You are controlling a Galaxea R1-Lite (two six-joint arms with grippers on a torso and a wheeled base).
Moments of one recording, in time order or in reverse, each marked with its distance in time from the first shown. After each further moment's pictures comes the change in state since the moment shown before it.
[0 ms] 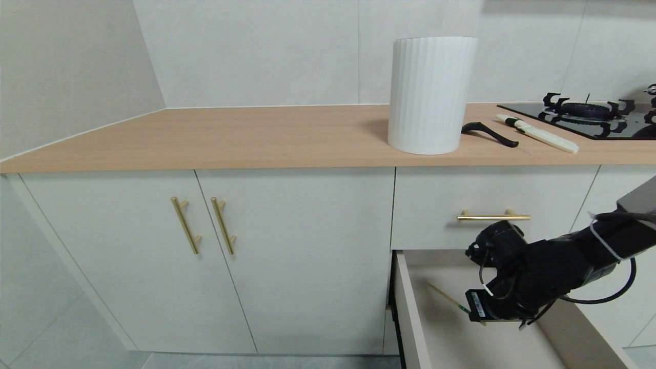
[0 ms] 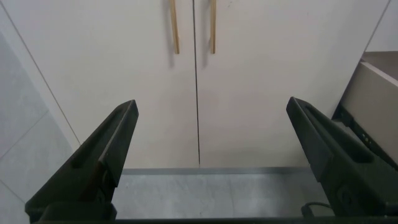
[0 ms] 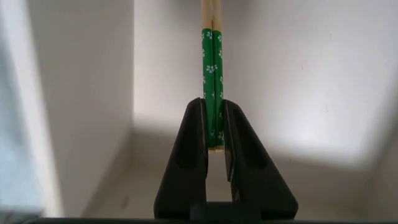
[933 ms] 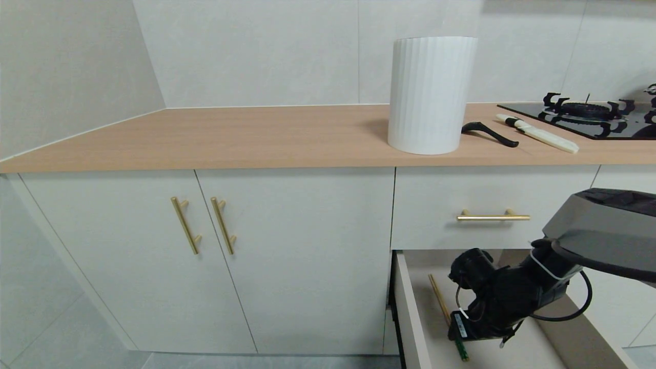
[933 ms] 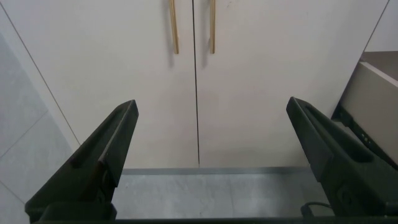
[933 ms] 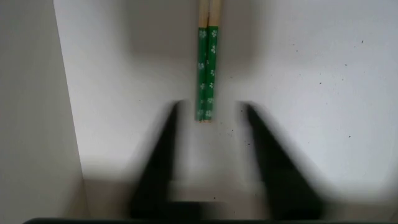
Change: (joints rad) left arm 0.000 0.000 0.000 0.000 0.000 0.000; right arm 0.049 0.214 0.000 -0.148 -0.114 0.023
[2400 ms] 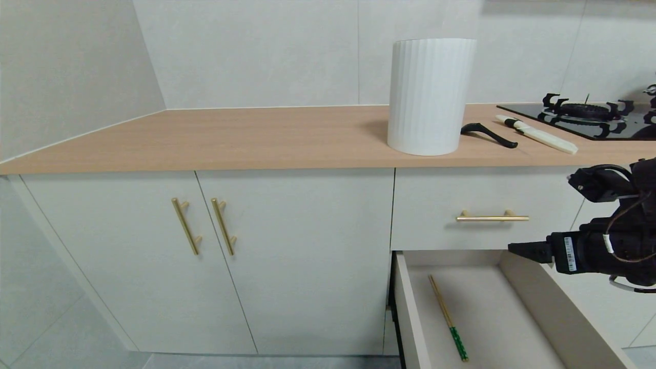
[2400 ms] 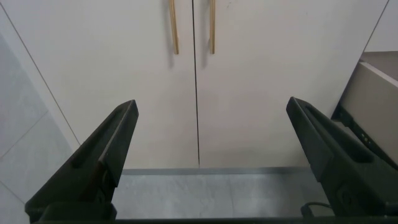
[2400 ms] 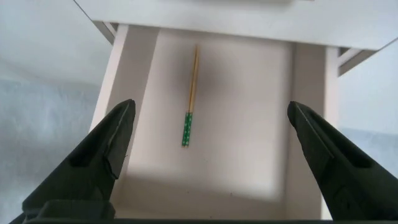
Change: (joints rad) left arm 0.000 0.000 0.000 0.000 0.000 0.000; right arm -0.131 -0.854 0.140 0.059 0.024 -0.195
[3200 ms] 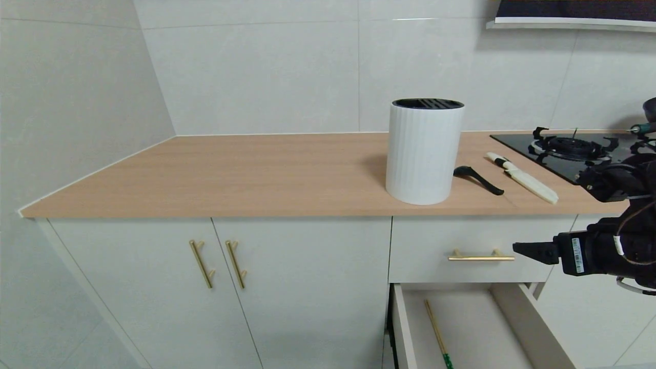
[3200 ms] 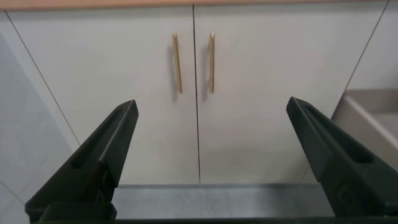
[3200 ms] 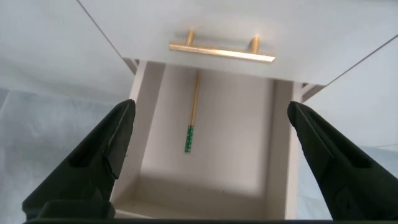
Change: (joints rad) left arm 0.000 0.000 0.000 0.000 0.000 0.000; right arm -0.001 -0.029 0.016 -0.007 0.002 -0.014
